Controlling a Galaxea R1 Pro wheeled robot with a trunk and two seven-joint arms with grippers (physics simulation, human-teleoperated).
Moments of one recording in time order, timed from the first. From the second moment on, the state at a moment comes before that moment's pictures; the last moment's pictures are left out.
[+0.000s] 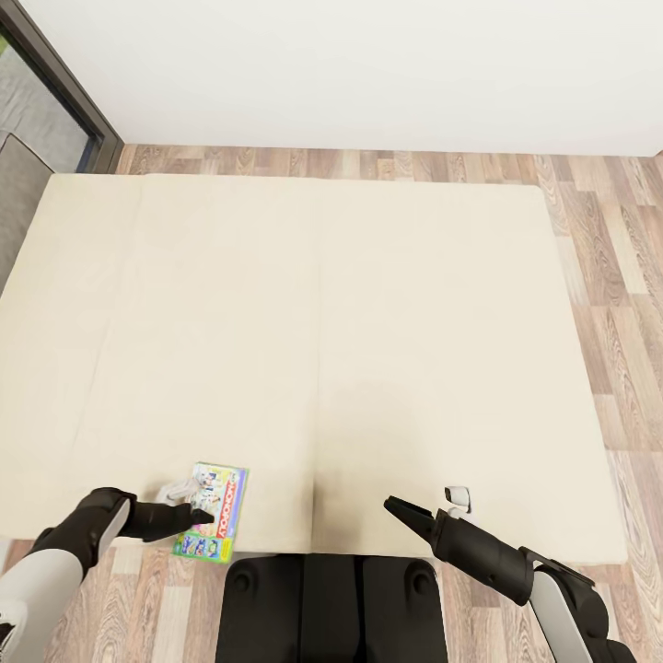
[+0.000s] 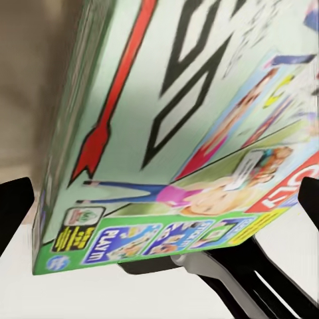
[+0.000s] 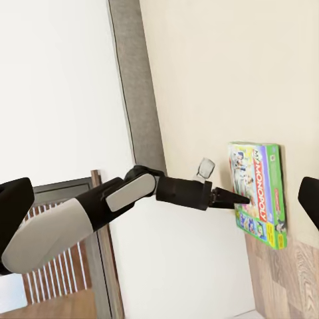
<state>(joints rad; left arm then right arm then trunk) -0.75 0.27 0.14 -0.43 -0.06 0.73 -0.66 -0.12 -0.06 -0.09 -1.59 -0.63 0.78 0.94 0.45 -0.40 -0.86</state>
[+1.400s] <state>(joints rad) -0.75 0.28 0.14 -0.42 -0.06 0.61 -0.77 -0.12 -0.06 -0.09 -1.59 -0.63 0.78 0.94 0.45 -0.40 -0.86</state>
